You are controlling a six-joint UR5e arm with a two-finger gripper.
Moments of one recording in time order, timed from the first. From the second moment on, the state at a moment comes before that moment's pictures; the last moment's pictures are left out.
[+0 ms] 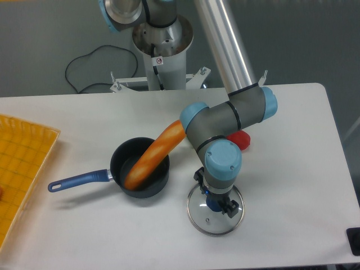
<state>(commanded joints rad) 2.48 -2.21 -1.46 -1.04 1.57 1.30</state>
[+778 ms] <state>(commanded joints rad) 2.48 -2.21 -1.46 -1.03 1.58 1.31</state>
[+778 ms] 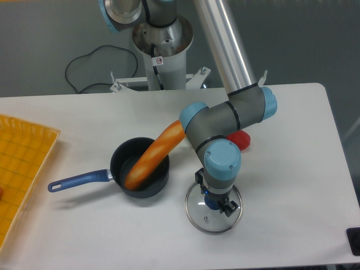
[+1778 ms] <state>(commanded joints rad) 2.48 -2.13 -1.46 -1.06 1.58 1.30</state>
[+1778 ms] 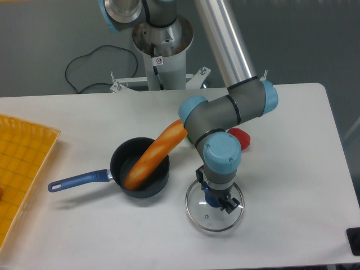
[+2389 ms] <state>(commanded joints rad) 2.50 -2.06 -1.45 -1.17 1.62 1.30</state>
